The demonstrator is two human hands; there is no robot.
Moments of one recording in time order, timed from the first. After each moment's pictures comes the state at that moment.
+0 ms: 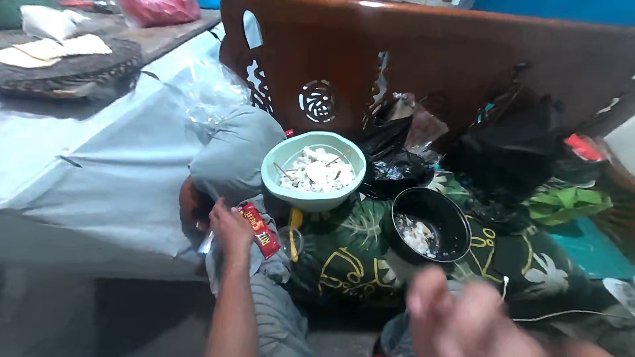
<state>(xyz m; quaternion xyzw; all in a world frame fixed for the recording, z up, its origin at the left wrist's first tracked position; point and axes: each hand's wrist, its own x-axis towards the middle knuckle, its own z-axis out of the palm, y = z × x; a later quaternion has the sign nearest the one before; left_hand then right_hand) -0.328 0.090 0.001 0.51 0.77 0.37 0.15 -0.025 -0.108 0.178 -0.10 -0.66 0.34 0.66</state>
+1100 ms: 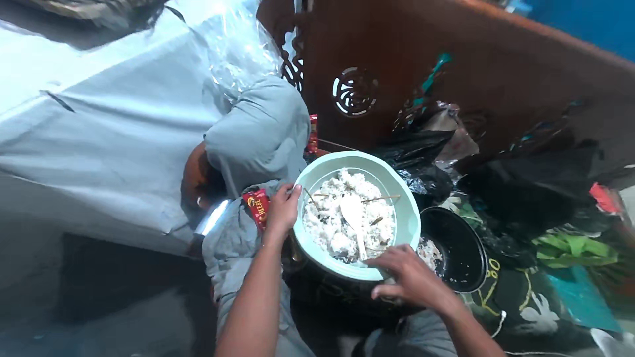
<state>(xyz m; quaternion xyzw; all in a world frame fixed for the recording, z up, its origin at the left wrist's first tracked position) -0.276 0.128 -0.019 0.44 0.67 0.39 0.45 0.040 0.006 0.031 -0.47 -0.87 0.16 0.05</state>
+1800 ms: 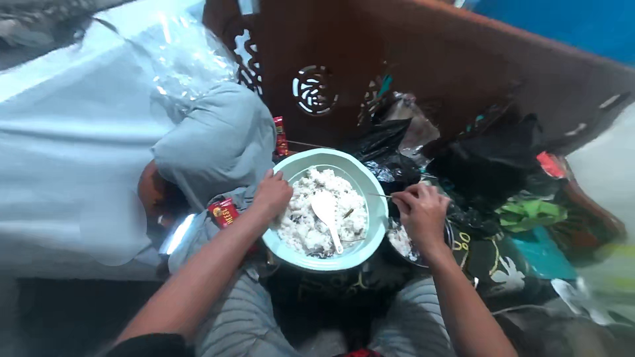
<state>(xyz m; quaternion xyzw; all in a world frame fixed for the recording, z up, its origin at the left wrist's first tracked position) -0.239 0.189 -0.004 0.88 0.47 -0.08 -0.02 0.105 0.047 0.063 -0.69 -0.68 -0.14 0.18</state>
